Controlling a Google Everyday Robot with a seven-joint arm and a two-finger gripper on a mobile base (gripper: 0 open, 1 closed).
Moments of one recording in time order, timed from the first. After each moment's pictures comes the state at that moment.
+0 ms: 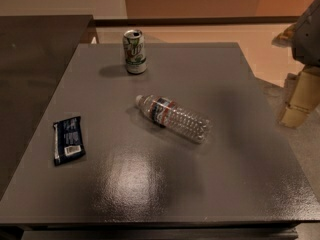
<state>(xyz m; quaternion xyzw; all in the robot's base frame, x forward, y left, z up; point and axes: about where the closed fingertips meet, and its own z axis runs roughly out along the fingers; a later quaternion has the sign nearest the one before) 0.438 -0.217 0.976 -0.60 0.78 -0.03 0.16</state>
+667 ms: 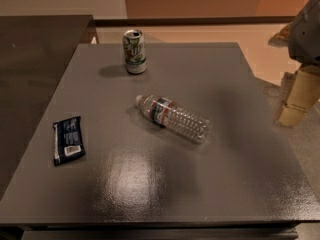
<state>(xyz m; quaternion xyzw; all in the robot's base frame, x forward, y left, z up) 0.438 -0.209 0.977 -0.61 0.78 -0.03 0.16</state>
